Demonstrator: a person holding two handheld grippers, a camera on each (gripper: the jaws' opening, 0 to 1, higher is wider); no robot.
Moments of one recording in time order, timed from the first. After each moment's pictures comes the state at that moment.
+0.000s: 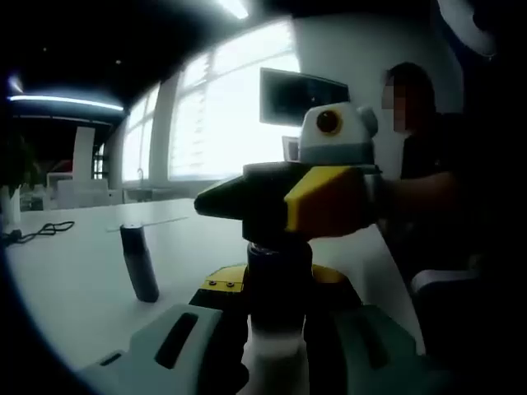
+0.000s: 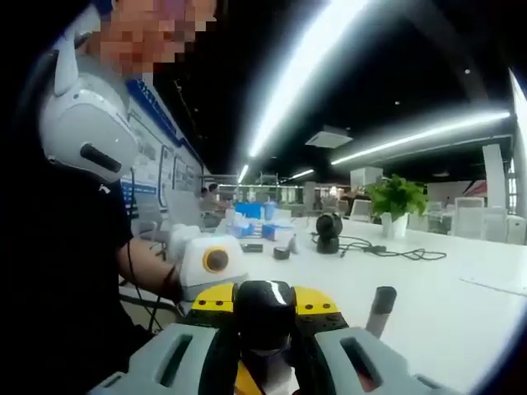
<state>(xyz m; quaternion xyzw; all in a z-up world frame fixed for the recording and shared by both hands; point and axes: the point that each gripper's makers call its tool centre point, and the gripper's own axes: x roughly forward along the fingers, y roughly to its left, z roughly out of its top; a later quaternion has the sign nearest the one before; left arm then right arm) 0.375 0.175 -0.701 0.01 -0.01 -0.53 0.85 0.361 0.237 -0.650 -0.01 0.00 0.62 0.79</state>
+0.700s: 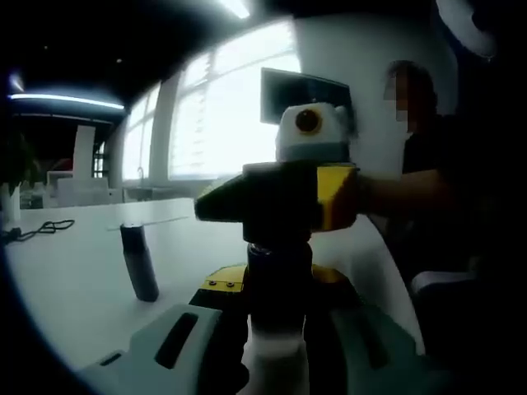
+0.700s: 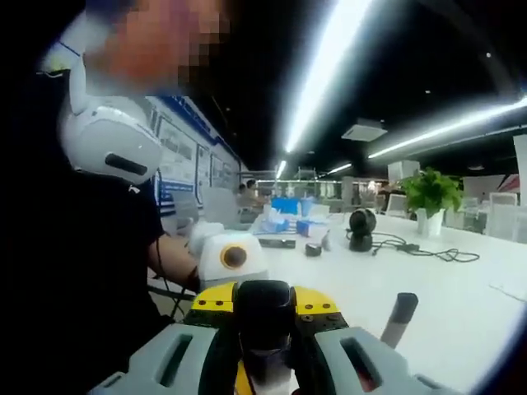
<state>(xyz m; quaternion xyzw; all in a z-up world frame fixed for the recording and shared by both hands) 0.375 0.175 -0.701 0.00 0.00 -0.53 0.85 0.356 0.239 -0.652 -0.02 0.02 0.71 0.71</state>
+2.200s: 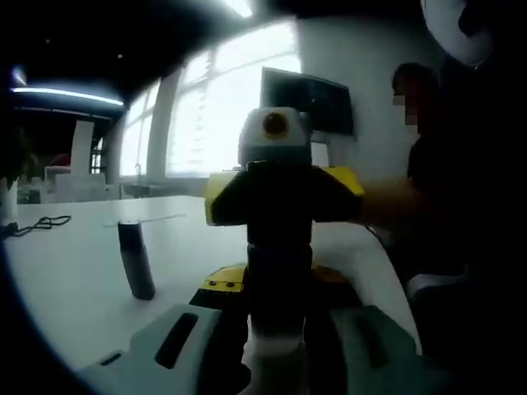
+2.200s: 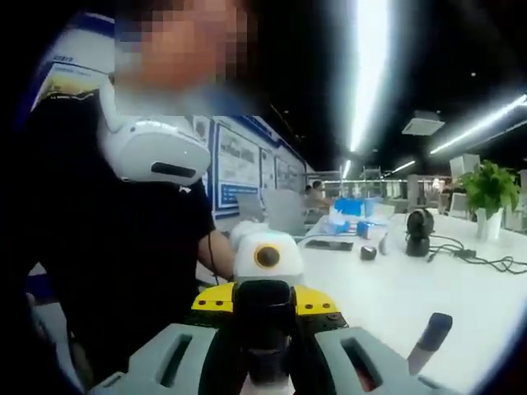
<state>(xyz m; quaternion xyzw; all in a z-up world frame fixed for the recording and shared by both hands) 0.374 0.173 -0.702 -0.01 0.00 -0.53 0.85 0.343 0.237 -0.653 -0.01 0.02 0.83 0.56</state>
